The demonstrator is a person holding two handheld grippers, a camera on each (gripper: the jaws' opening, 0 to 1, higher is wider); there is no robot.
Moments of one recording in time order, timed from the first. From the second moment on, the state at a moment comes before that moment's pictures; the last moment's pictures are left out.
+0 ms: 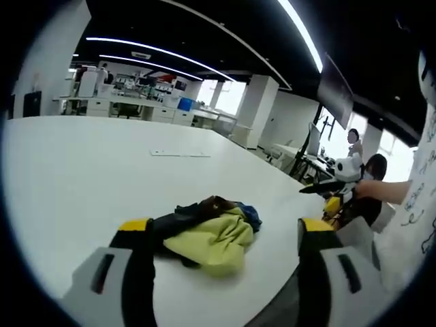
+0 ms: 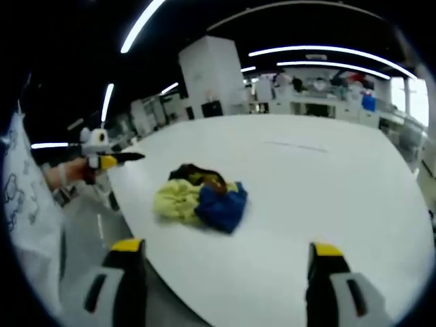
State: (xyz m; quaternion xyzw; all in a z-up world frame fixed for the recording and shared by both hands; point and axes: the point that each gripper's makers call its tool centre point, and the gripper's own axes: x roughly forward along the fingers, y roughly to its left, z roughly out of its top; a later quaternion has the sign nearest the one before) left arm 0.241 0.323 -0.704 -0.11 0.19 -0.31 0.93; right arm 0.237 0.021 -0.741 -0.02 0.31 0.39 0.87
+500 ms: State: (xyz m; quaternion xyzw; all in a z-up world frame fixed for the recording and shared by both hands) left arm 0.247 0.323 -0.723 -0.10 0.21 -0.31 0.92; right arm 0.232 0.016 -0.751 -0.02 0.32 0.38 0.87
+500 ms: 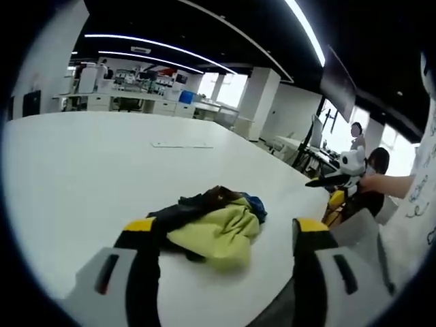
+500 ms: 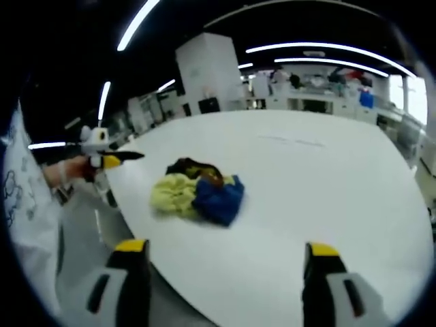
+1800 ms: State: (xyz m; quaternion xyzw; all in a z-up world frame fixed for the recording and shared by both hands) left arm 0.266 0.318 -0.740 -0.01 0.27 -0.36 0.89; right arm 0.252 0.034 -0.758 -0.01 0.34 0.39 0.86
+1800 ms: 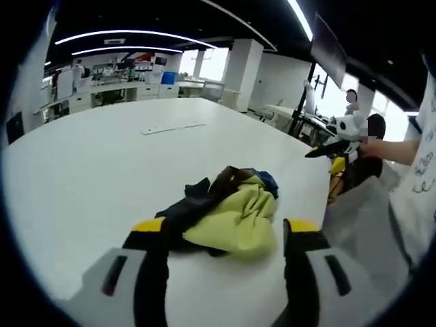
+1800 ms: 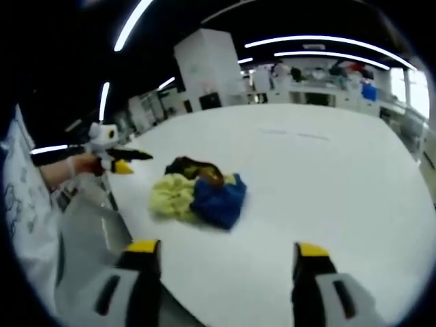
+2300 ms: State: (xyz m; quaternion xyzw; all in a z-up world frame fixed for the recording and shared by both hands) left arm 0.300 0.307 -0.750 0.01 0.29 -0.37 0.88; right arm 0.262 0.082 -0.773 -0.02 0.36 0.45 0.82
